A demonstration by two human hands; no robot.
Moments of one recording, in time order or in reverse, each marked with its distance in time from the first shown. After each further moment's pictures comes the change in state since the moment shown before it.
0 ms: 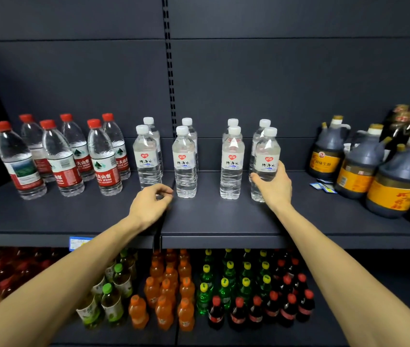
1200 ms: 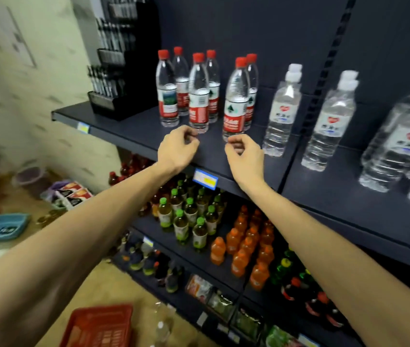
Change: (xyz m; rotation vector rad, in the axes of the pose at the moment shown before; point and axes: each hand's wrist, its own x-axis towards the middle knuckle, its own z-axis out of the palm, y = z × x) left_hand -0.066 -0.095 -0.164 0.220 0.456 -0.237; right_hand -0.197 -0.172 0.239 0.247 -0.567 -0.238
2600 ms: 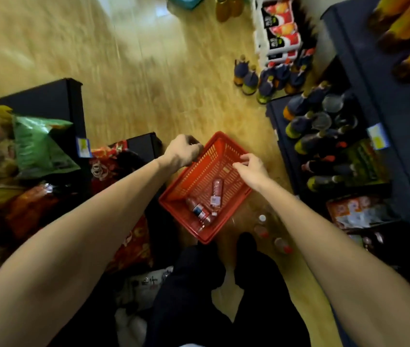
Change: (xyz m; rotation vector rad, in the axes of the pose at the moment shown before) left_hand -0.362 -0.625 -0.121 -0.075 -0.098 -1.330; right_hand -0.423 0.187 0.557 -0.320 -1.423 0.496
